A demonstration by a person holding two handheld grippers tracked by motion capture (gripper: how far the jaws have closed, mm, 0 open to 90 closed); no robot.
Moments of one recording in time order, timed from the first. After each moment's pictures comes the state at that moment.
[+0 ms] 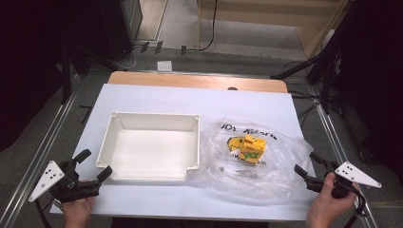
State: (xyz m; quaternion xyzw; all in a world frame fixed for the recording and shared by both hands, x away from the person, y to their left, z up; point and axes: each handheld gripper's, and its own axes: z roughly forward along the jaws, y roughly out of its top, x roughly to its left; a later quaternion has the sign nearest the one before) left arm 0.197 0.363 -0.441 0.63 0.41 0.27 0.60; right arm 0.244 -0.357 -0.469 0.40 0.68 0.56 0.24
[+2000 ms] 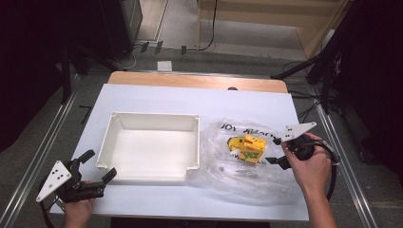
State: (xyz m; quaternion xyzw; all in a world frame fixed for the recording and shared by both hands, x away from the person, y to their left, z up) left arm 0.198 0.354 -0.441 0.65 0.39 0.29 0.58; right arm 0.332 -0.261 -0.400 0.24 0.92 0.30 0.09
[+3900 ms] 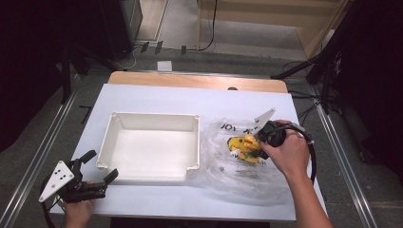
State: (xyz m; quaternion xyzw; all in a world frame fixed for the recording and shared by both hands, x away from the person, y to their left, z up) left arm 0.198 0.351 -0.441 0.66 0.38 0.29 0.58; right arm 0.366 -0.187 -0.383 0.15 0.97 0.20 0.05
